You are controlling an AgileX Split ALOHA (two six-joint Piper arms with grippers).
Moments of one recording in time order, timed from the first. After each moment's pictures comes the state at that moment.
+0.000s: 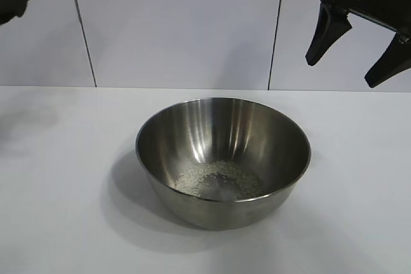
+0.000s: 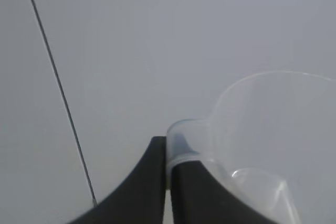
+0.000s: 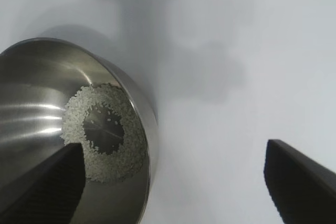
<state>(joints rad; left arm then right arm) -0.65 1.66 -0.82 -0.61 -1.12 0.59 0.03 1.73 -1.35 0.38 0.96 -0.17</state>
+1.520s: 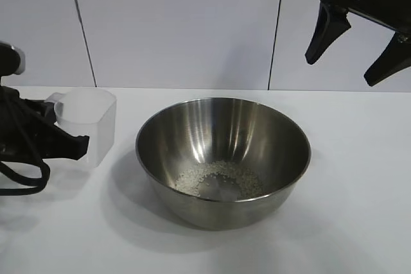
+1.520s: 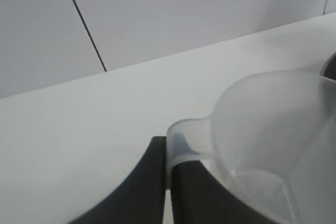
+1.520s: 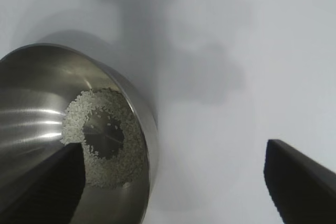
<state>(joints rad) -0.57 1.84 -0.35 -0.43 -1.15 0.29 0.03 1.73 -1.35 0.38 0.94 -0.17</state>
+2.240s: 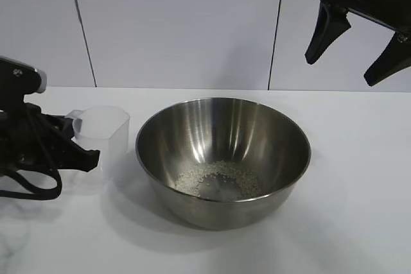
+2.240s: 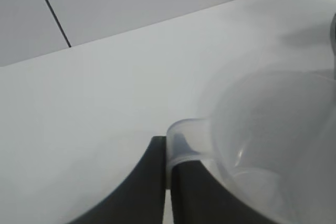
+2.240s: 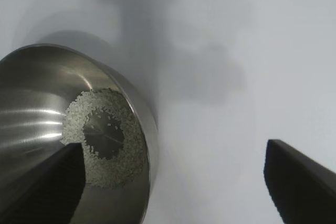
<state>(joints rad) -0.47 1.97 -0.44 -0.21 -1.15 0.24 0.03 1.73 -1.35 0.38 0.94 -0.17</state>
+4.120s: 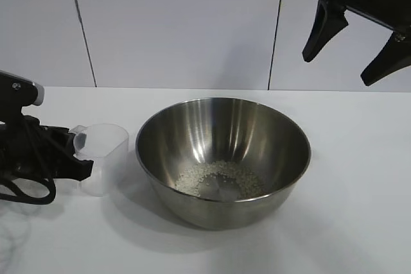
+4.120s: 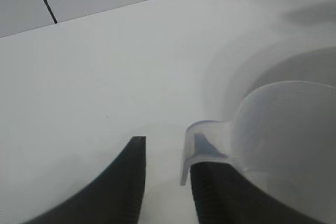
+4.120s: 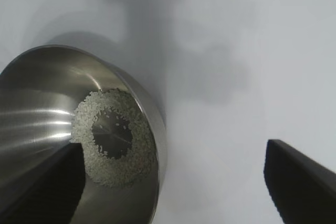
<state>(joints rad) -0.36 2.06 -0.45 -0.04 -1.15 0.18 0.03 1.73 -1.35 0.41 0.95 -0.17</state>
